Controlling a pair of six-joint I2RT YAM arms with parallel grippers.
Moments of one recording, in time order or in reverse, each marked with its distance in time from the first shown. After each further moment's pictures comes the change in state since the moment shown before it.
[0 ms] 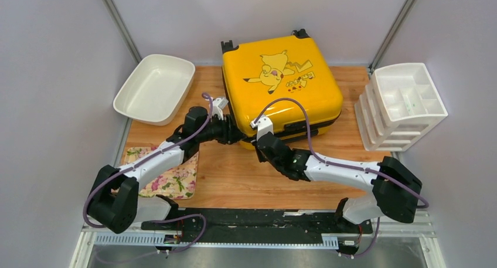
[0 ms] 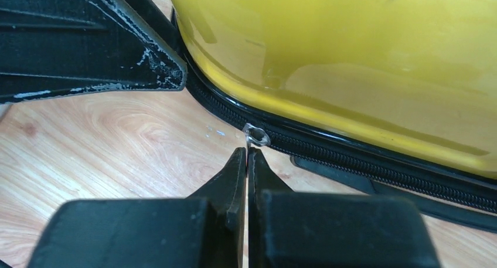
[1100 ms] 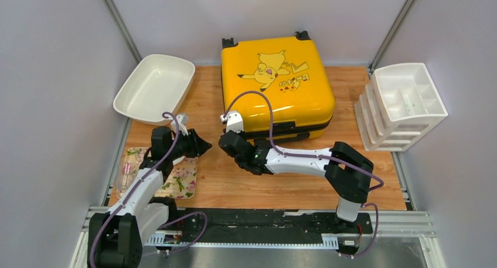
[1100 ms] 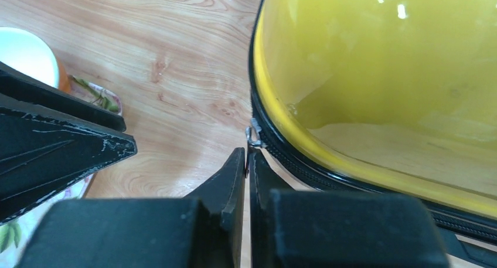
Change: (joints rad) left arm 0.435 -0.342 -0.318 -0.127 0.089 0.118; right arm 0.110 0.394 0.397 -0.012 0.213 0.142
